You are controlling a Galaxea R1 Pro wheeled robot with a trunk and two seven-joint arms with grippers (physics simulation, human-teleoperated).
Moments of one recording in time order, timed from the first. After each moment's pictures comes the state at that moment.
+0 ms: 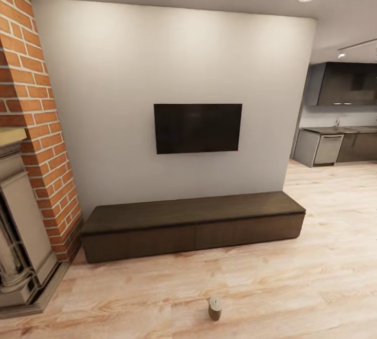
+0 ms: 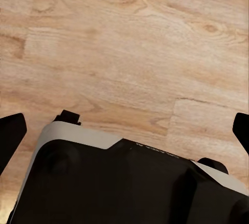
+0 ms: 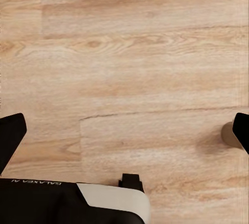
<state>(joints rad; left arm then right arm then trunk) -0.14 -0.03 0.11 -0.27 0.28 0.07 0.01 -0.30 0.01 0.06 -0.20 0.01 0.04 0.00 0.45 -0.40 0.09</state>
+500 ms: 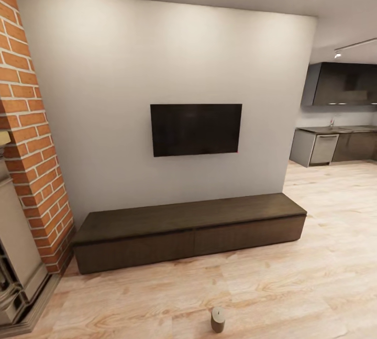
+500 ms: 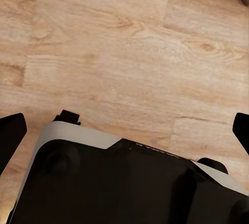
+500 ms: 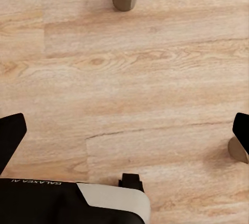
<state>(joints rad) -0.14 -0.03 0.11 -0.27 0.28 0.07 0.01 -0.30 0.01 0.06 -0.20 0.00 0.04 0.00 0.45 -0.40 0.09</state>
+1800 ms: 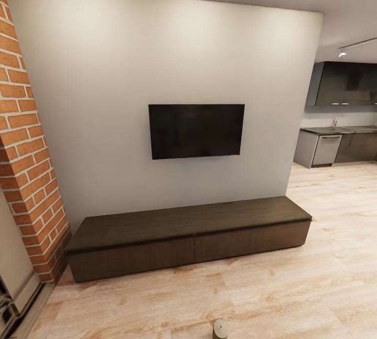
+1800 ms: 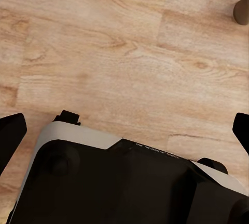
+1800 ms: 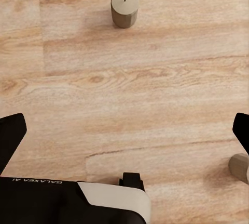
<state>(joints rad) -0.14 -0.03 0.11 -0.27 0.28 0.07 0.01 -0.30 0.01 0.06 -0.20 0.00 0.04 0.00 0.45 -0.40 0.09</state>
